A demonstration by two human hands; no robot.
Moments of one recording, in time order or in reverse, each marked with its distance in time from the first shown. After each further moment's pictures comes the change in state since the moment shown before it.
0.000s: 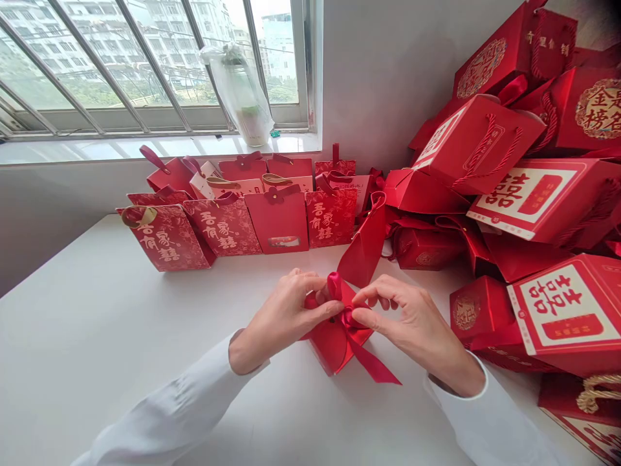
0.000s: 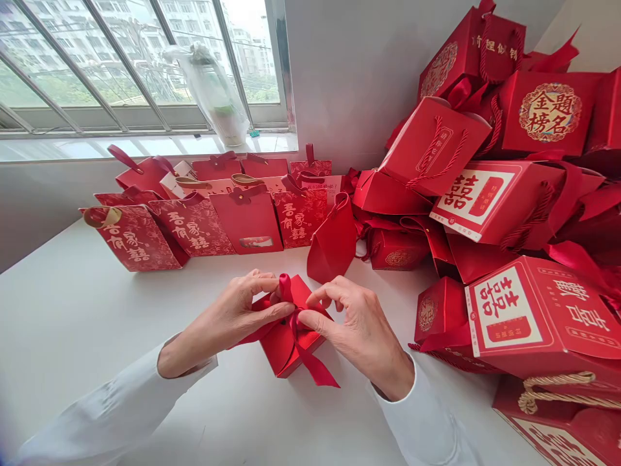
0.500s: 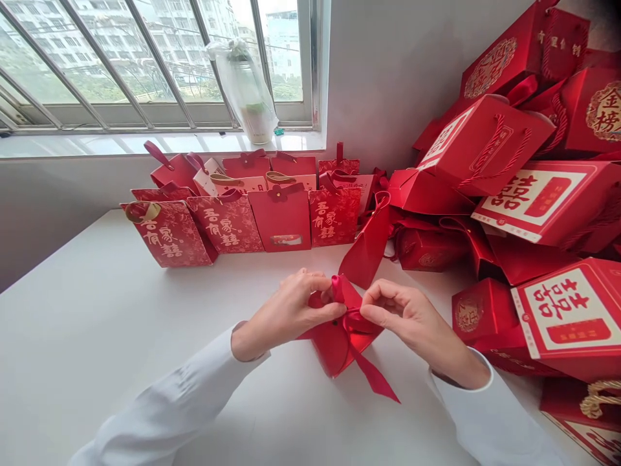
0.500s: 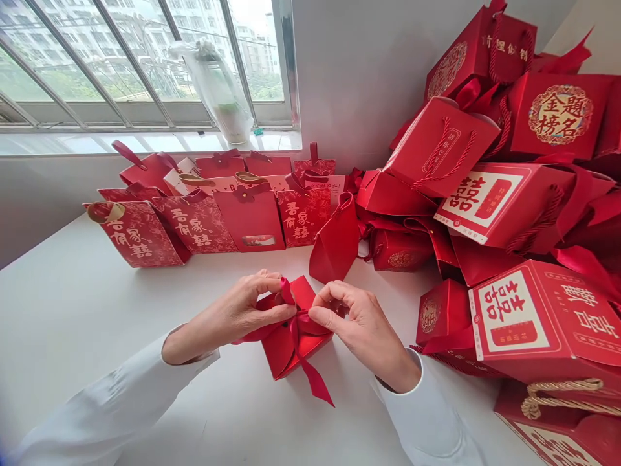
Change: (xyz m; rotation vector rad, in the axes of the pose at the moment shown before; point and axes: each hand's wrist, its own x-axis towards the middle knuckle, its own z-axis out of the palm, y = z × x) left_hand 0.003 0.001 -0.002 -0.028 -0.030 -0.013; right_hand 0.002 0.011 0.000 0.403 -0.221 0.163
